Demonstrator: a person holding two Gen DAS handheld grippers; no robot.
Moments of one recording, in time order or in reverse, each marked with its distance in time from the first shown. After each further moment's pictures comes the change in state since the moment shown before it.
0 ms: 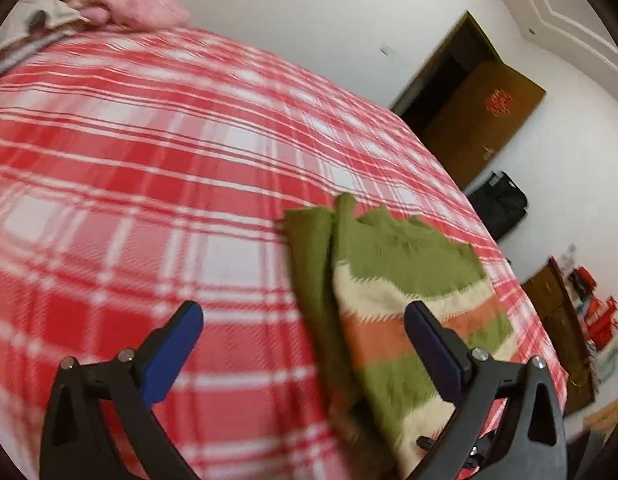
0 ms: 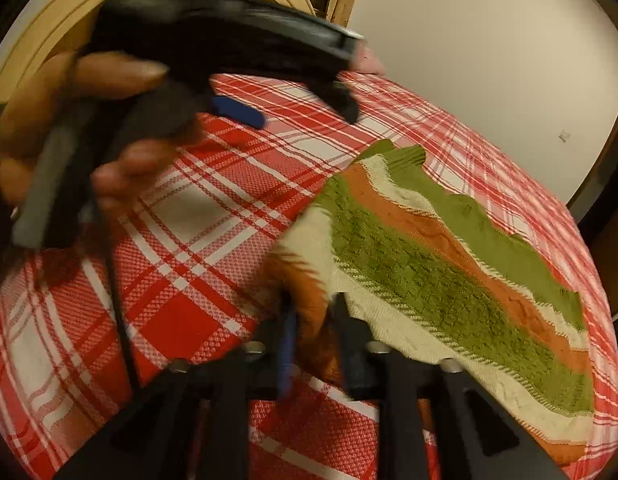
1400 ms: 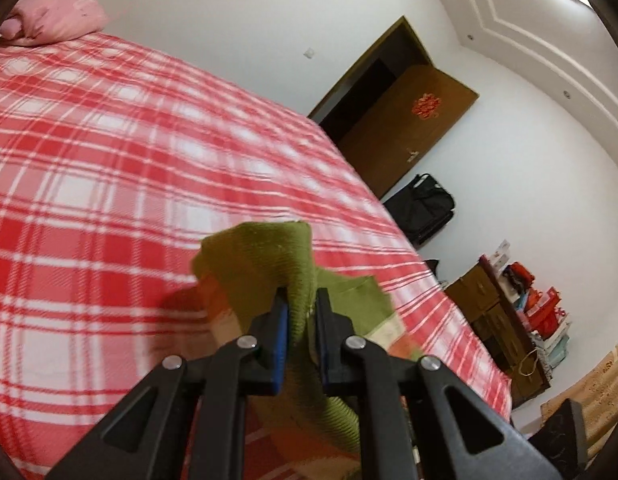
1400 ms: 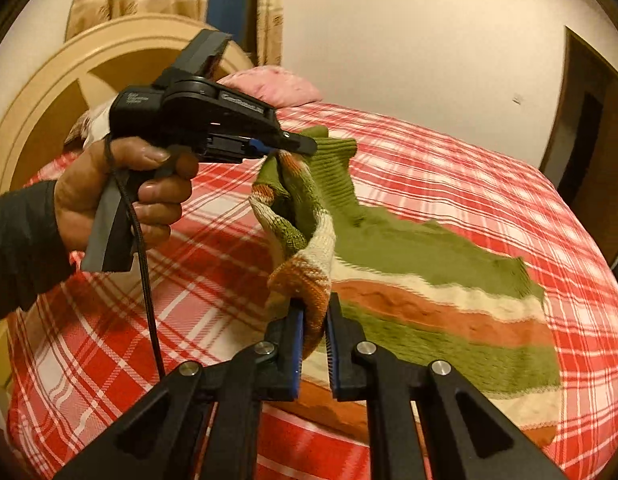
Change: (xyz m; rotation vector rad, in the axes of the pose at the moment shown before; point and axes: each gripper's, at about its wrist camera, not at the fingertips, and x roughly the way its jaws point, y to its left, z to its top) left arm 0.040 -0.098 0.054 0.049 -0.041 -0.280; right arm -0.071 -0.137 -0.028 0.299 -0.138 0.002
